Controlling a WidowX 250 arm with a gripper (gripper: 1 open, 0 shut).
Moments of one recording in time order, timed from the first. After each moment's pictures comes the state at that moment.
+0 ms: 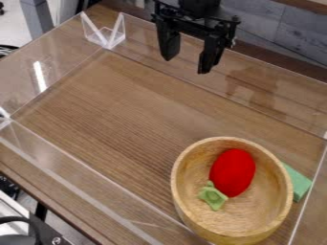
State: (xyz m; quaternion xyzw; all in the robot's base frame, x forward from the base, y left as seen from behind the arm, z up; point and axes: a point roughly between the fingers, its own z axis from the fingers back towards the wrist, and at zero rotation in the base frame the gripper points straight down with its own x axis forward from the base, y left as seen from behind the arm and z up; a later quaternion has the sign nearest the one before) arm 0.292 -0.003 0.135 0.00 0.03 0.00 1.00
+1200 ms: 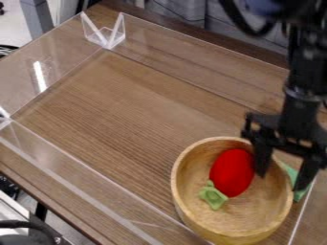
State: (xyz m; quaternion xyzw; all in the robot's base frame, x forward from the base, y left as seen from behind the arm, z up) arm 0.253 -0.150 0.053 -0.05 0.07 -0.01 1.00
